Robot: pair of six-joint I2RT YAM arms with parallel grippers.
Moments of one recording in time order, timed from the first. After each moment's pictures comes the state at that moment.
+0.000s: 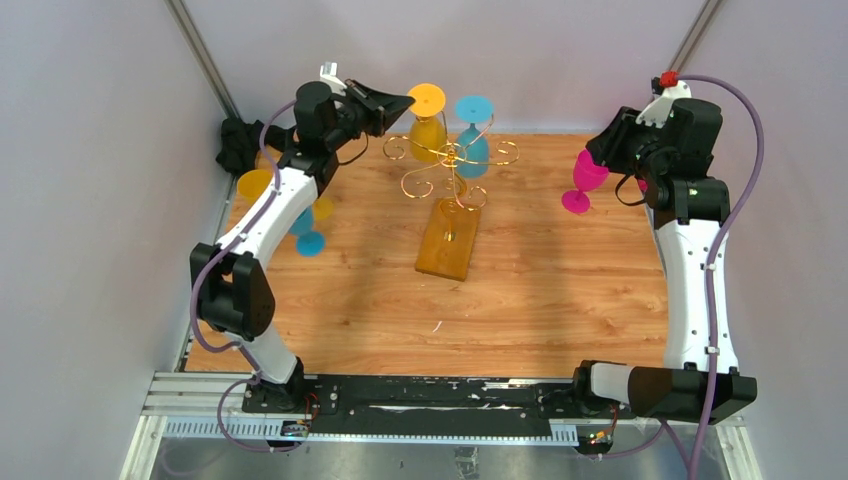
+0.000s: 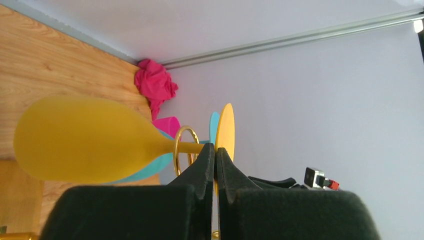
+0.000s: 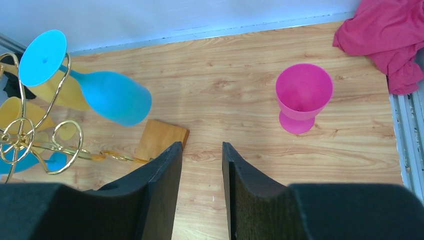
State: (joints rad) left arm -0.28 1.66 1.50 0.18 0.41 -1.31; right arm -0.09 1.23 1.55 -0.66 -0.28 0.21
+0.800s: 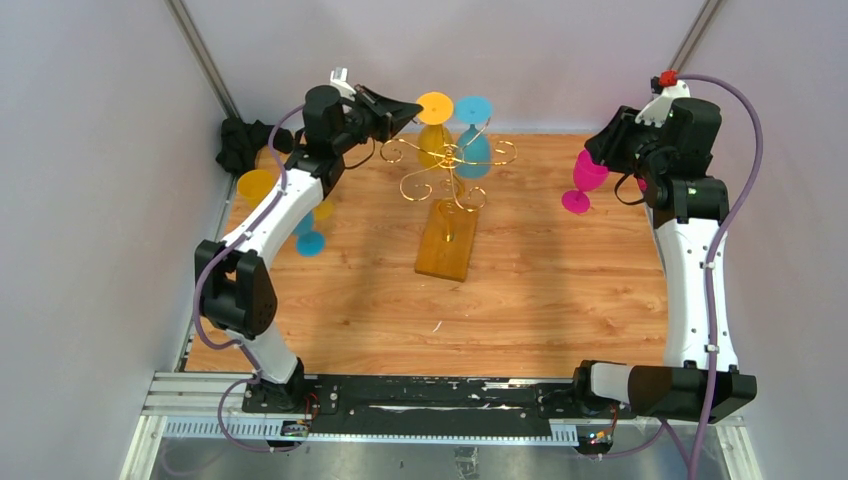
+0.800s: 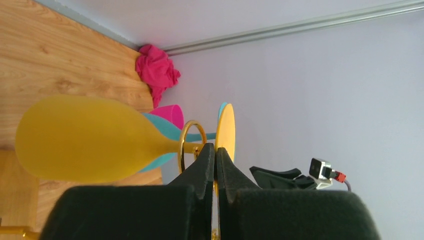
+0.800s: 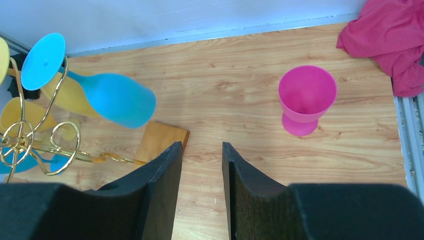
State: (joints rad) left arm -0.31 1.71 1.52 0.18 0.43 -1.31; right arm -0.09 1.24 1.55 -0.65 -0.29 0.21
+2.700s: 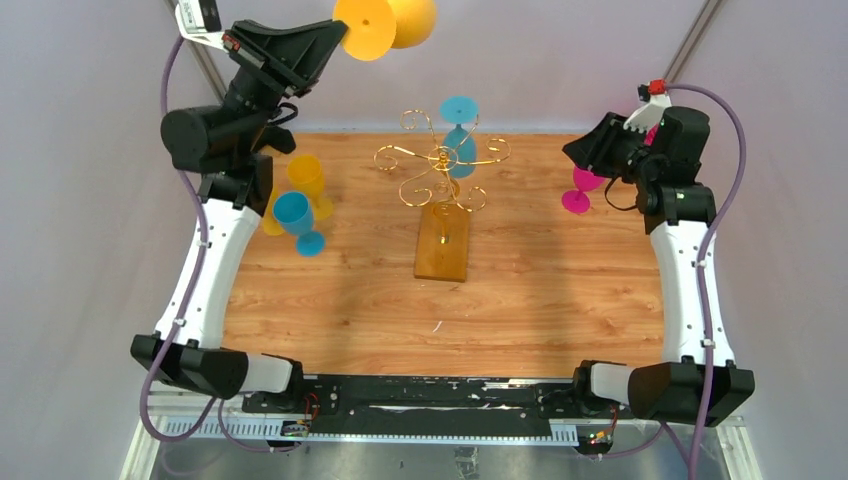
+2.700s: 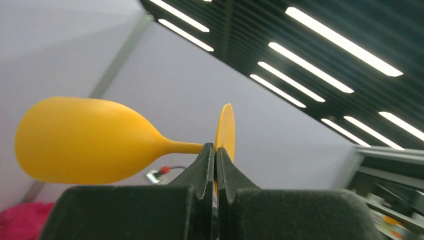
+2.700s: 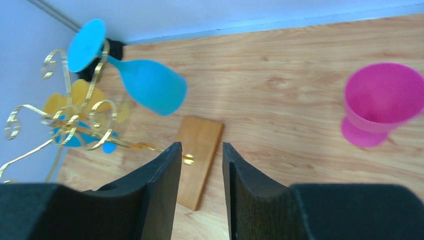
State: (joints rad) left arm -0.18 1.35 1.65 0.53 0.52 -1.32; right arm -0.09 1.22 1.44 -0.53 -0.46 0.30
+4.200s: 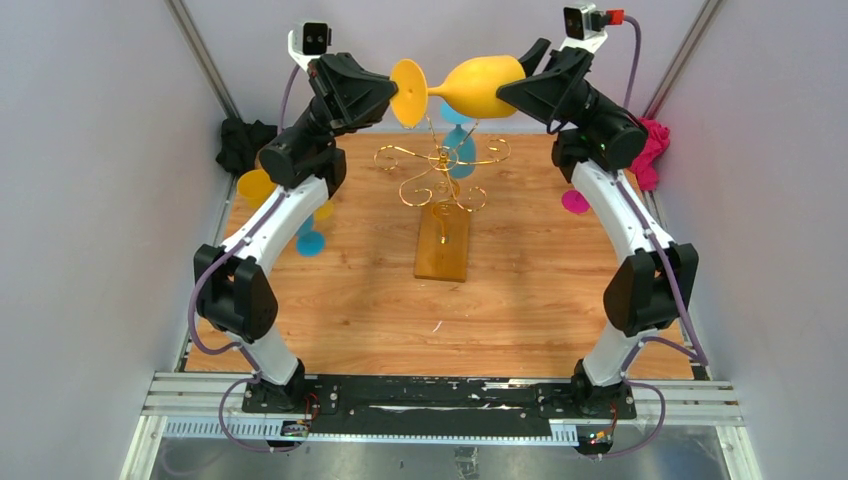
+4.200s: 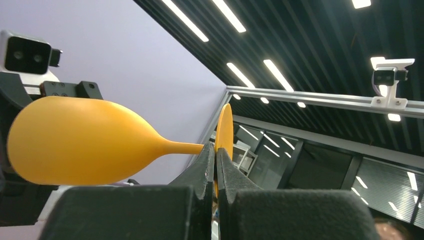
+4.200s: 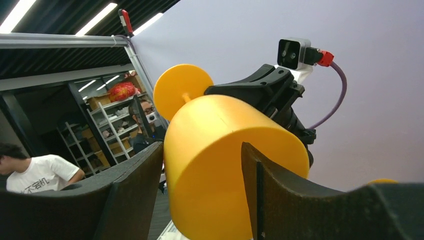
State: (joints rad) left arm -0.36 1.68 1.56 1.51 0.66 -2.03; right arm 0.23 1.69 1.66 1.43 -0.93 1.82
